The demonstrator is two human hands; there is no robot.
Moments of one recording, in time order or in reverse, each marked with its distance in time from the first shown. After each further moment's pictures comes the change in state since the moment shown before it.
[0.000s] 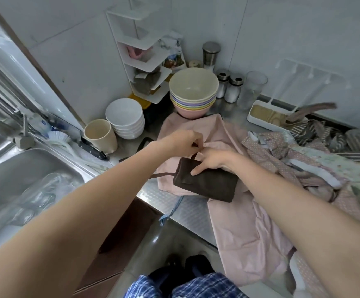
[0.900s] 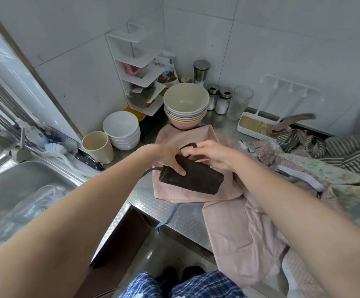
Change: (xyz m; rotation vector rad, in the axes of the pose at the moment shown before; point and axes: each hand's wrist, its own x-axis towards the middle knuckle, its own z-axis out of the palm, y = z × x) left_hand -0.015 -0.016 -0.012 -0.292 -0.384 -0.290; right_hand -0.031 -0.024 -0.023 0.709 0.044 -0.045
